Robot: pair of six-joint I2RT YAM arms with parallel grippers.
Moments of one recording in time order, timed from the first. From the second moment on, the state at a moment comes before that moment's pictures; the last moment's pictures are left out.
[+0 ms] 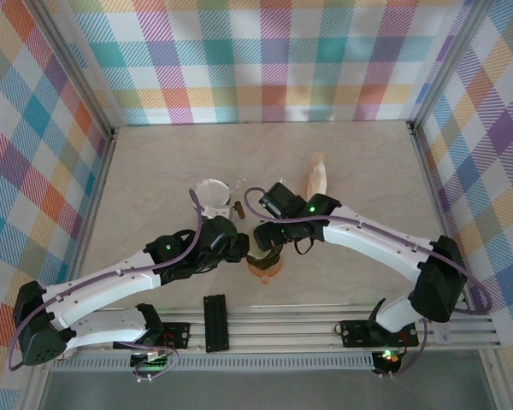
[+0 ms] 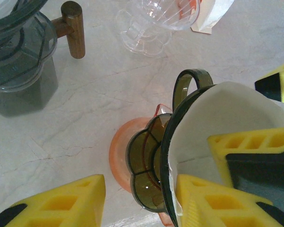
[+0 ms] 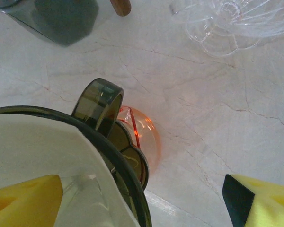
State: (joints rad) left arm -1.00 1.08 0.86 -0.60 -0.27 -0.83; right arm 0.93 1.50 1.27 -0.90 0.12 0.40
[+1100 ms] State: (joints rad) left arm -1.00 1.06 0.83 -0.57 -0.27 -0.84; right arm 0.93 1.58 1.21 -0.84 0.12 0.39
